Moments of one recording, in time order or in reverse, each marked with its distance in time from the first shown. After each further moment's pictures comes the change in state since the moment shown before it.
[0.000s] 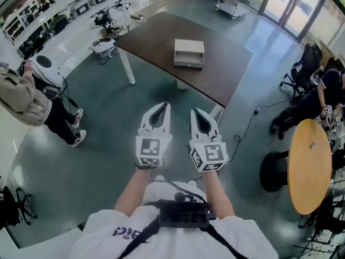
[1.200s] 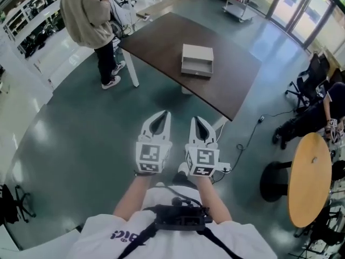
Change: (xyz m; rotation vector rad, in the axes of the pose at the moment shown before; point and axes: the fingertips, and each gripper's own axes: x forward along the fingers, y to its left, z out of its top) left arm 0.057 0.060 -0.037 -0.049 0.103 0.023; right arm 0.091 -0.024 -0.058 -0.046 0.162 -0.128
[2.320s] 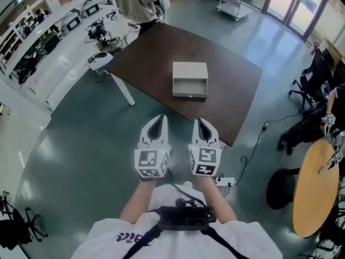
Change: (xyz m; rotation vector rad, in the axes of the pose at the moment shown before) left arm 0.206 0.038 0.006 -0.098 -0.025 0.034; right arm 0.176 -0.137 -0.002 0.049 0.058 -0.080
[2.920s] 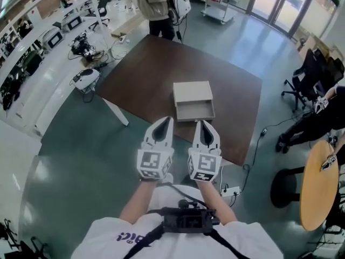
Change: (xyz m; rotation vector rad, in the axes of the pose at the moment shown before) left arm 0.156 0.104 -0.005 0.002 -0.044 -0.242; right arm 0.166 0.017 0.035 -0.041 -0.143 -0.191
